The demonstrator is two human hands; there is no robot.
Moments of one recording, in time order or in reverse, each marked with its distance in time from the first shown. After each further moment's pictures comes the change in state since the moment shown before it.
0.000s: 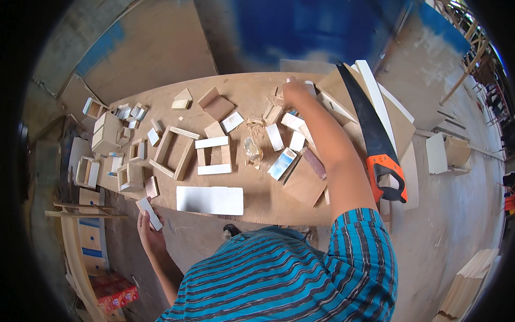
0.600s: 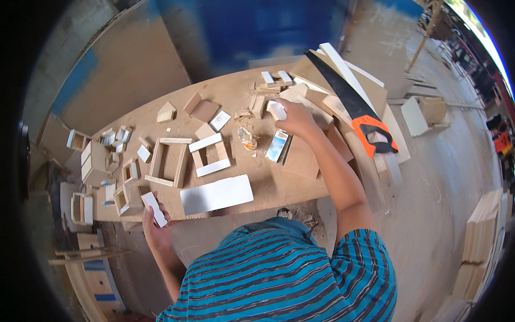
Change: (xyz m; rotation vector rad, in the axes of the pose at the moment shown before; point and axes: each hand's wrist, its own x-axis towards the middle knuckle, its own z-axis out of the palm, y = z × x) left_hand 0.053 -0.002 -0.018 -0.102 -0.330 -0.112; right_hand -0.170 -0.044 -0.005 0.825 0.183 0.278
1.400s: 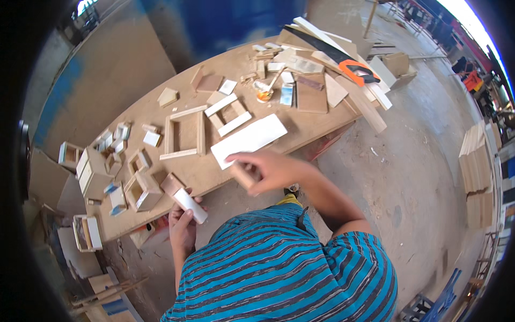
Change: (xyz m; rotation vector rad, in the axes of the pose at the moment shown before) left_hand -0.017 0.016 -0.128 -0.099 -0.530 -0.288; right_hand -0.218 -0.195 0.123 0.570 -0.463 -0.259
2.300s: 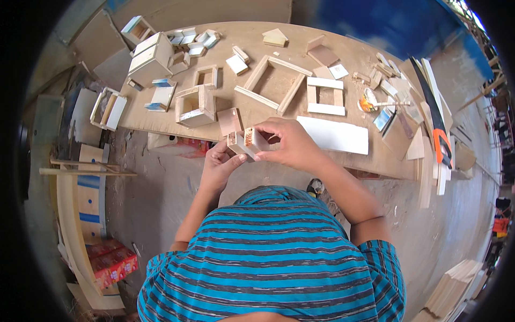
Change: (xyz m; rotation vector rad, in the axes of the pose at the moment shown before) left_hand 0.002 -0.012 -0.008 0.109 0.171 0.234; right_hand 0.113 -0.013 0.059 0.027 -0.195 -0.171
